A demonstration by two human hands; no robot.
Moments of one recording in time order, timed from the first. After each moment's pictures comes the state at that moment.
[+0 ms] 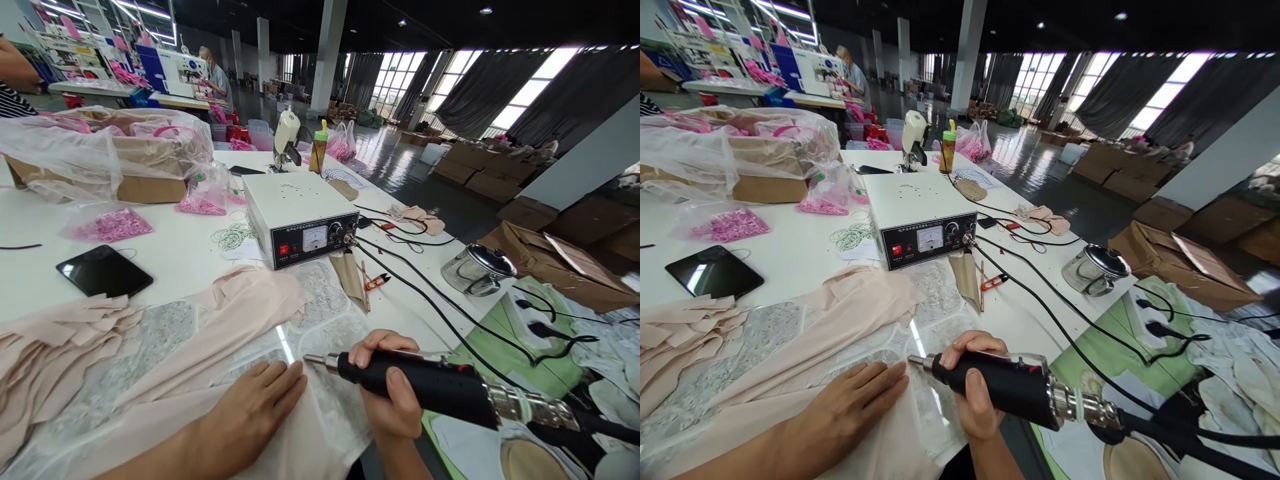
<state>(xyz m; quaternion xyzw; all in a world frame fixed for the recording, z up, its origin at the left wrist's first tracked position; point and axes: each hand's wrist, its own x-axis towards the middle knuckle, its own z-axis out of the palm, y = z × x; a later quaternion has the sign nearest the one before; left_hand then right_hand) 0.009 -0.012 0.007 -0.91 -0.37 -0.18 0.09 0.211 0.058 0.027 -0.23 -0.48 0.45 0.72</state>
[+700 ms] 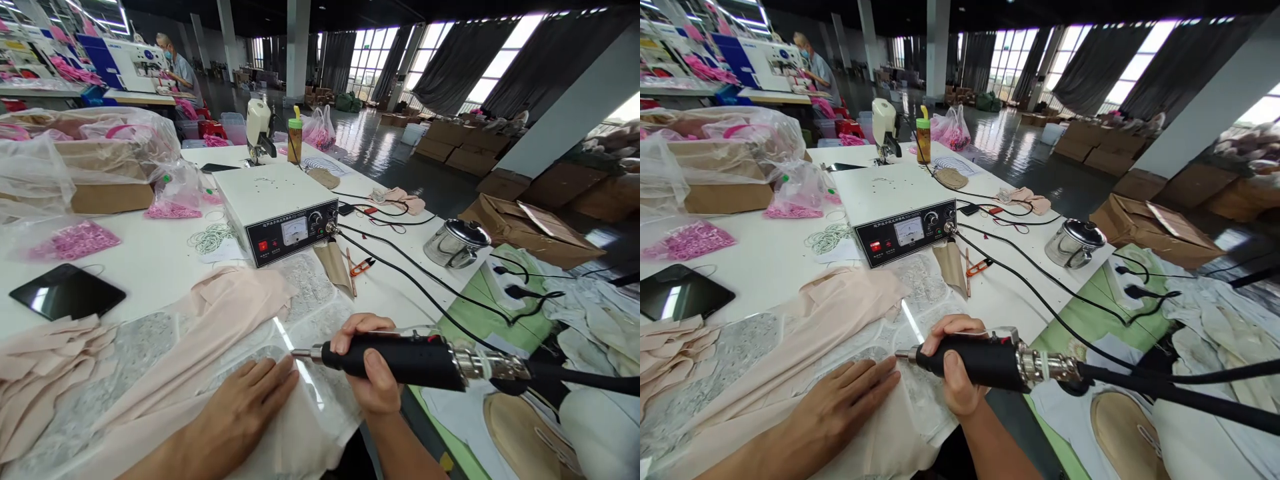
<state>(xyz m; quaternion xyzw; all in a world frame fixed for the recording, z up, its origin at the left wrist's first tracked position) 0.006 -0.008 0.008 -0.91 -0.36 -0.19 0.07 0.210 0.059 0.027 -0.22 -0.48 0.47 0.71</state>
